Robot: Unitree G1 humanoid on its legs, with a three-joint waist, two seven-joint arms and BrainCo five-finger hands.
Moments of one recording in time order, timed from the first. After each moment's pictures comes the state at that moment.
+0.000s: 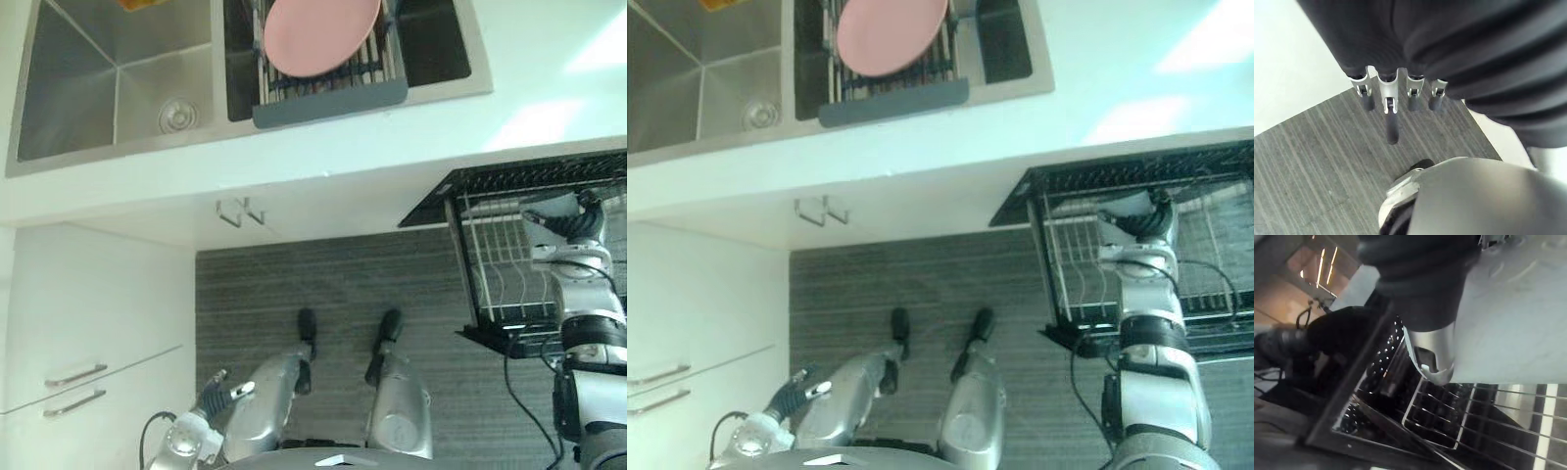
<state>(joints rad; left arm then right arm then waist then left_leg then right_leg) 0.17 0.22 -0.25 0.67 0.19 -0.06 -0.02 -0.57 -0.79 -0.16 0.81 -0.07 0.02 -0.24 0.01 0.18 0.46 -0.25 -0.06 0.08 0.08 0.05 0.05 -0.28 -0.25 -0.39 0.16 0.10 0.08</state>
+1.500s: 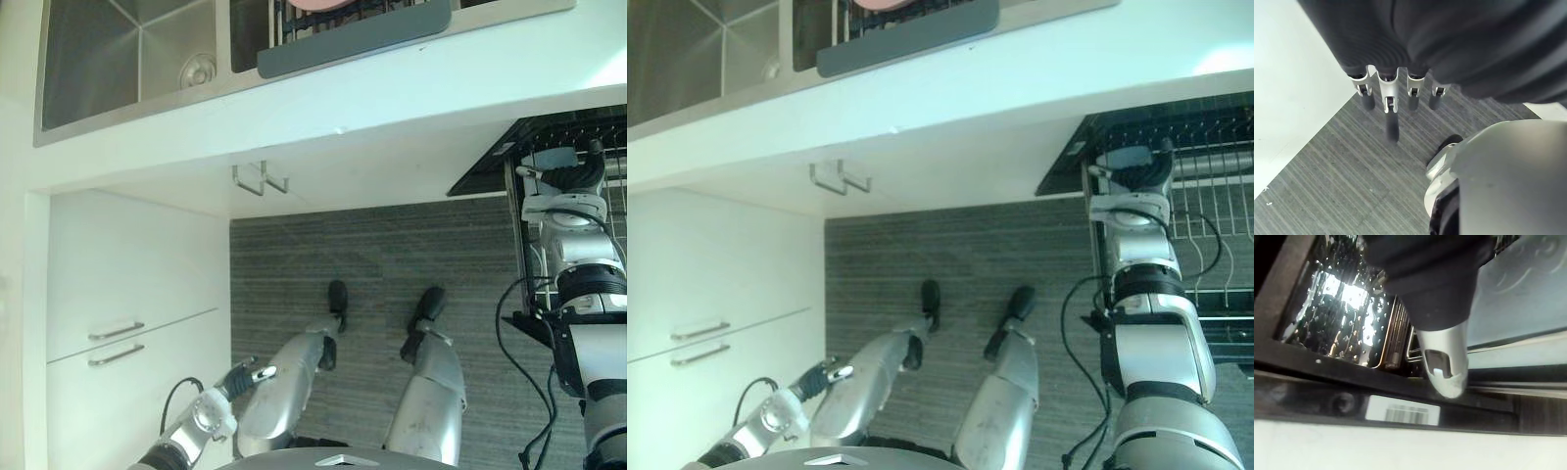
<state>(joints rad) -0.01 0.23 -0.48 0.82 0.26 -0.08 -0.01 -0.81 -0.80 0.05 0.88 0.24 0.05 -0.34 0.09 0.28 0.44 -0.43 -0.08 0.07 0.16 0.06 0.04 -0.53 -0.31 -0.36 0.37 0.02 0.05</state>
